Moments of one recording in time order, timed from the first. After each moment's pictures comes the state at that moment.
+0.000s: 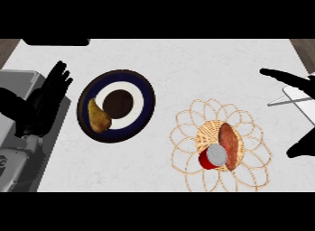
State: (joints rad) left arm -0.27 0.36 -0.09 -1.48 0.28 0.17 0.18; right arm -0.40 -0.88 0.25 -1.65 -0.08 0.44 0.32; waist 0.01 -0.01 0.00
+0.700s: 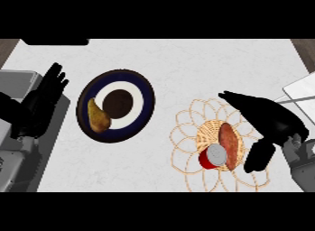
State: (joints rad) left arm -0.25 0.35 -0.04 -1.46 0.26 0.12 0.15; right arm -0.45 -0.65 0.49 -1.75 0.22 0.47 0.72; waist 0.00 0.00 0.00
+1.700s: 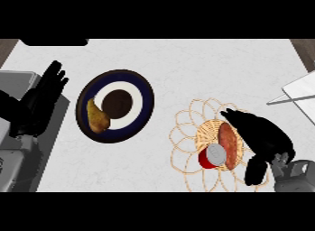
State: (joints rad) left arm -0.26 0.29 0.03 -1.49 0.20 0.07 0.21; right arm -0.26 -0.51 0.44 -1.73 0.56 0.57 0.63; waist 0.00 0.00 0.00
